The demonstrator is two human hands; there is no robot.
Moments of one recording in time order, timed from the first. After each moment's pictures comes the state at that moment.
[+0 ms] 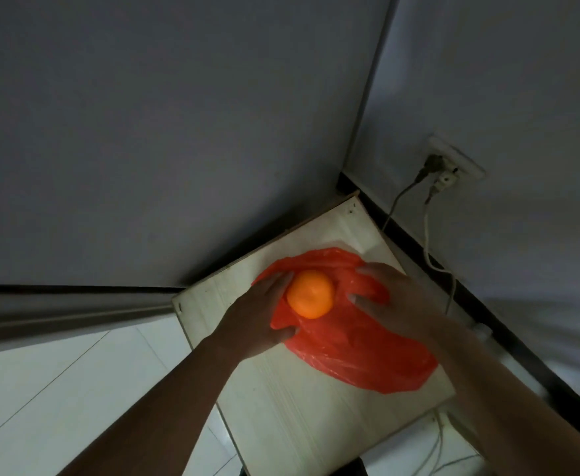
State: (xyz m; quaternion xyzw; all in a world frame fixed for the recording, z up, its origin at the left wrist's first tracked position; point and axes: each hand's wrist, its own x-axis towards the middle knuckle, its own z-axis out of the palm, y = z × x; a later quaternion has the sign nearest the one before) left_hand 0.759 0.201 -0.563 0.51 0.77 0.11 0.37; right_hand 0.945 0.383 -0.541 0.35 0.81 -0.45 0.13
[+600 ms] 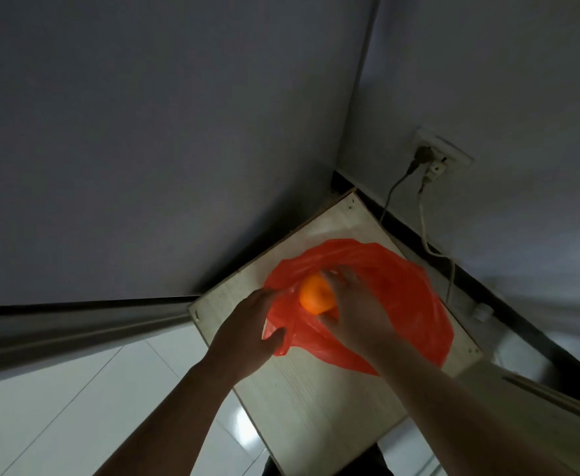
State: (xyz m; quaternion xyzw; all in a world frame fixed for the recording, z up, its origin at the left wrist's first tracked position) left_hand 0.750 0.168 -0.524 0.47 0.78 0.18 0.37; right_hand 0.900 0.304 -0.539 0.35 0.87 -0.34 0.09
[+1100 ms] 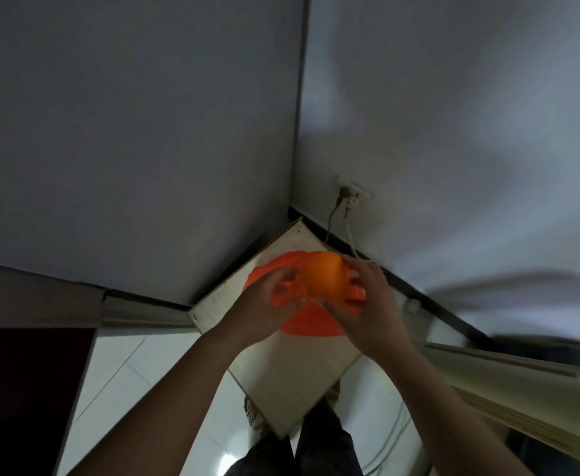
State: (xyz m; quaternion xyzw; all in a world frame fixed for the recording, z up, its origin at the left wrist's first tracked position) left_hand 0.796 0.203 -0.326 0.42 0.69 0.30 0.51; right_hand 0.974 0.271 -0.306 0.52 0.72 -0.44 -0.12
